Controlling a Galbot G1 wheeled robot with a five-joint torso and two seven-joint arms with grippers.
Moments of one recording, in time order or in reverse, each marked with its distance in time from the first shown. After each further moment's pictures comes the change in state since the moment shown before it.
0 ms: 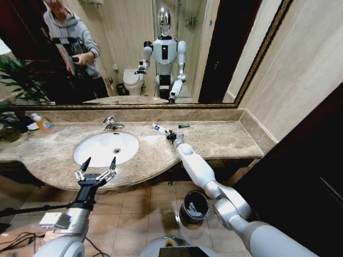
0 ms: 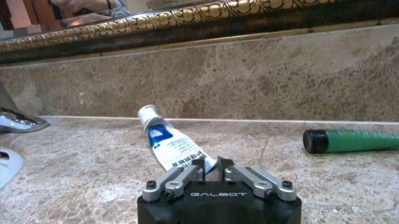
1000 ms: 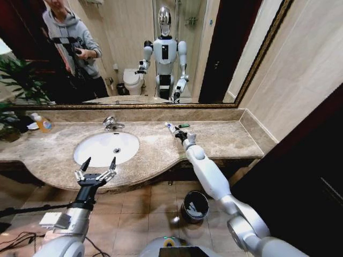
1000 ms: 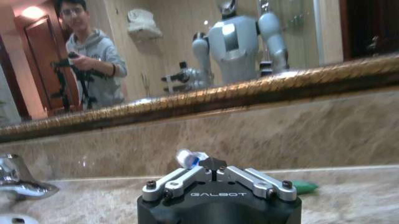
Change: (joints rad) left arm 0.000 0.000 0.000 0.000 0.000 0.000 0.000; right arm -0.241 -0.182 0.115 0.533 0.119 -0.064 0.032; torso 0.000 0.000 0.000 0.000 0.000
